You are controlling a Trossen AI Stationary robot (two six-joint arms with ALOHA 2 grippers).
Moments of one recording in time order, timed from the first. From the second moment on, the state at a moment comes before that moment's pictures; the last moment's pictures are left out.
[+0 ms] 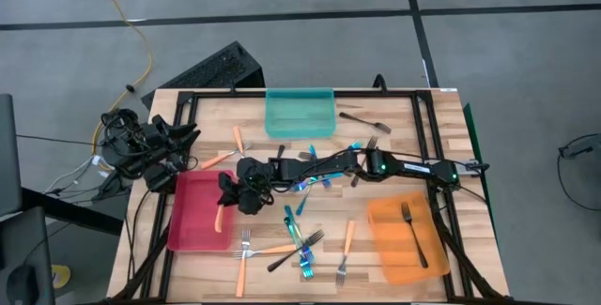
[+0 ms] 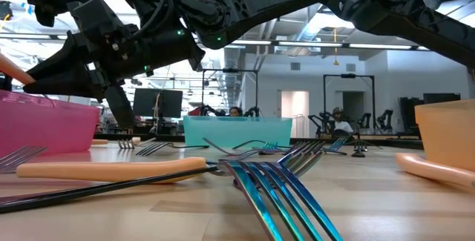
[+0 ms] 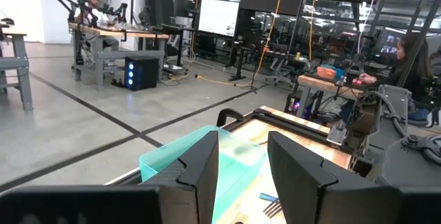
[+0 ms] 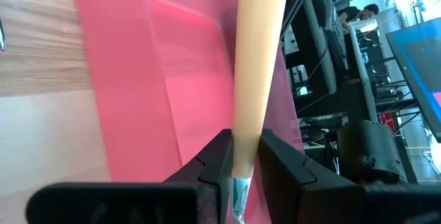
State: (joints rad) left arm -0.88 0.01 0.45 -0.46 -1.48 -0.19; right arm 0.03 2.69 2.34 -0.02 -0.36 -1.30
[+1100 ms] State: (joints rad) left arm -0.88 0.01 0.45 -0.46 -1.48 -0.20; right arm 0.02 2.56 2.34 0.08 -0.16 -1.00
